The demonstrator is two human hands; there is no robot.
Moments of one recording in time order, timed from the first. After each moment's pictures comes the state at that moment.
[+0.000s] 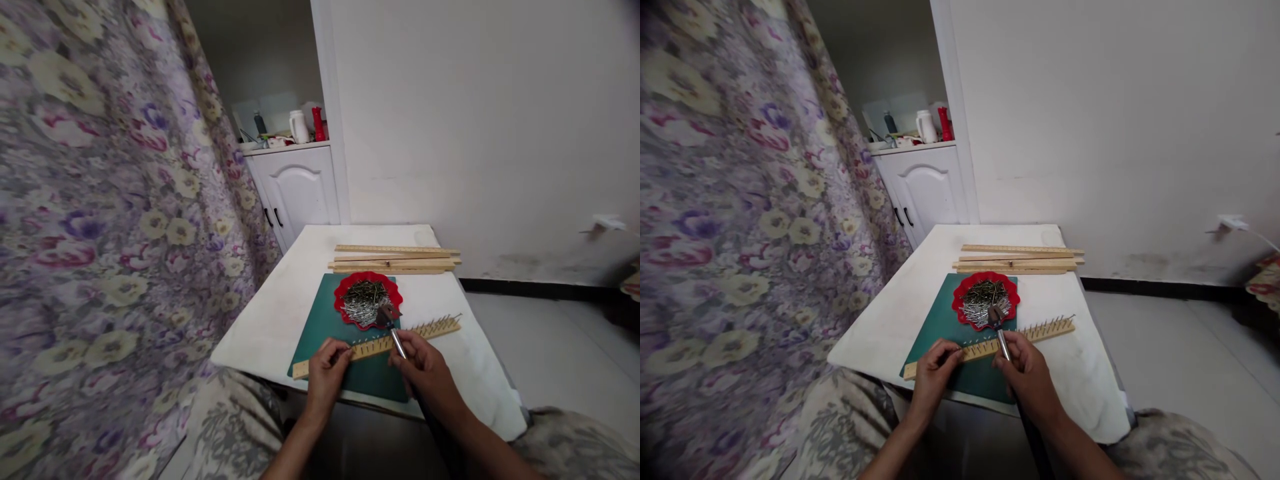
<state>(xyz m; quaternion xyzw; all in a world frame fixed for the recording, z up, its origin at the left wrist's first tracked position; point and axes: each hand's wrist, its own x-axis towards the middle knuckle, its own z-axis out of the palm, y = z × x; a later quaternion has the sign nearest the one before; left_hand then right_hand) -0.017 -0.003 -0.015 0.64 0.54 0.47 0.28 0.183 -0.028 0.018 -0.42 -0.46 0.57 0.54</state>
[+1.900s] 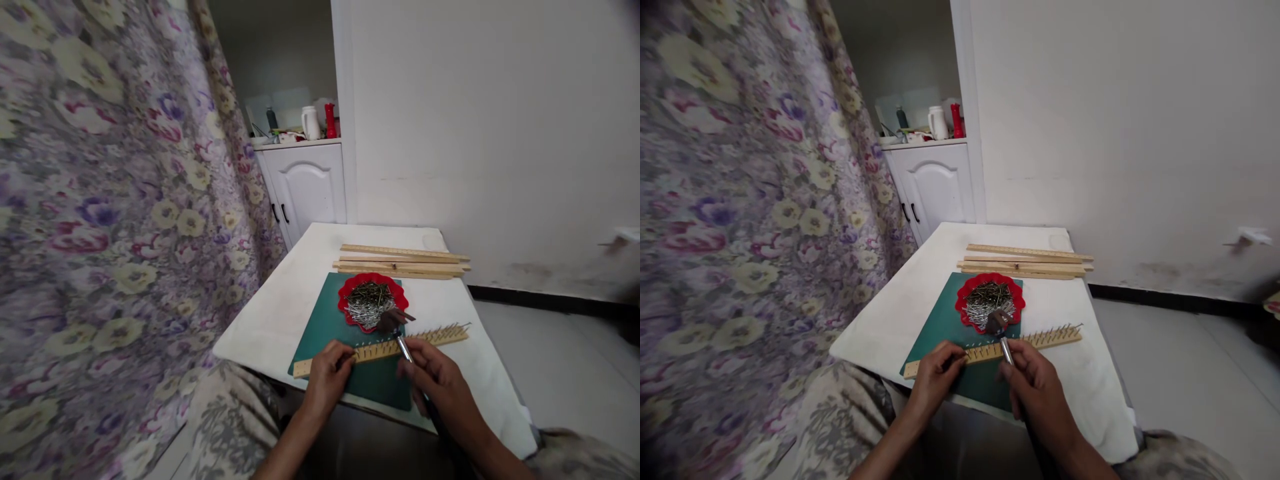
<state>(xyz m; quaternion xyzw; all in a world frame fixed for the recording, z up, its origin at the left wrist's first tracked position) -0.024 -0.003 -0.015 0.72 0.52 0.39 0.24 0.190 -0.038 0.035 -0.41 -0.50 0.58 0.50</state>
